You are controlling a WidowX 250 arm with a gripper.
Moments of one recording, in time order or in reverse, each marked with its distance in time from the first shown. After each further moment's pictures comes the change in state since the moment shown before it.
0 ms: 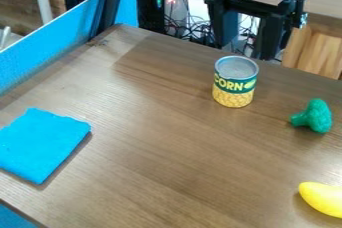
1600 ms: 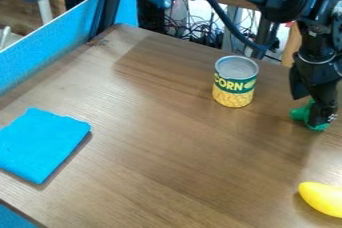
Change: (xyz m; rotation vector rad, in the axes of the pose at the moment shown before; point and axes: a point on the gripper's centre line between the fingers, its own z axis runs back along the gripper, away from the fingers) arm 0.097 -0.039 -0.158 0.038 -0.148 -0.645
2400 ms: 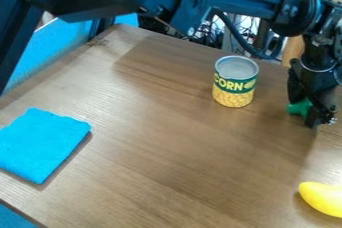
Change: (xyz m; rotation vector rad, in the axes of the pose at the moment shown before) arm 0.001 0.008 -0.020 0.051 0.046 0.085
